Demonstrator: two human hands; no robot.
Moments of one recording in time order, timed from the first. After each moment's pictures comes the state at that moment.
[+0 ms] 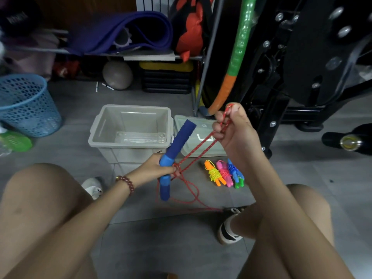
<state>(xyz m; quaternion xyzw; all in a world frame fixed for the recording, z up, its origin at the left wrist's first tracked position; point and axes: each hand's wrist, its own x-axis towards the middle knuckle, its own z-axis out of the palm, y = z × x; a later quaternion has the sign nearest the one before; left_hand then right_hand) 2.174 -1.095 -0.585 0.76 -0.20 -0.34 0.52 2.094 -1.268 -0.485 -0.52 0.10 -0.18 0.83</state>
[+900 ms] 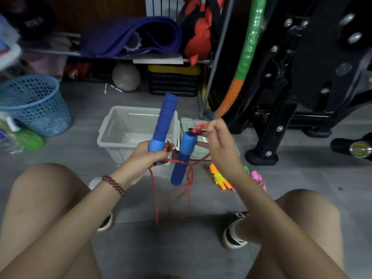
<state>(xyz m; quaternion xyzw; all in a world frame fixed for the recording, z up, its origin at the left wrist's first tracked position) 2.180 -1.072 -0.556 0.67 -0.11 -0.26 0.69 2.099 -1.233 -0.517 -0.78 0.07 -0.20 0.59</state>
